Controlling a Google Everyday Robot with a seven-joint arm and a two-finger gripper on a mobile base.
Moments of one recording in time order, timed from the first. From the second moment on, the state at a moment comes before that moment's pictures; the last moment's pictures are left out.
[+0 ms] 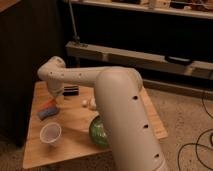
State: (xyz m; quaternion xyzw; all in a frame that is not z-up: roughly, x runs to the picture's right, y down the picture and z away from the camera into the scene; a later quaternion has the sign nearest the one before) arm -0.294 0.044 0.852 -0.23 -0.18 -0.23 0.93
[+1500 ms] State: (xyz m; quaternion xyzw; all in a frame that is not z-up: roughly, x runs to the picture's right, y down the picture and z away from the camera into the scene) arm -0.336 0.080 0.870 -0.27 -0.19 -0.24 0.91
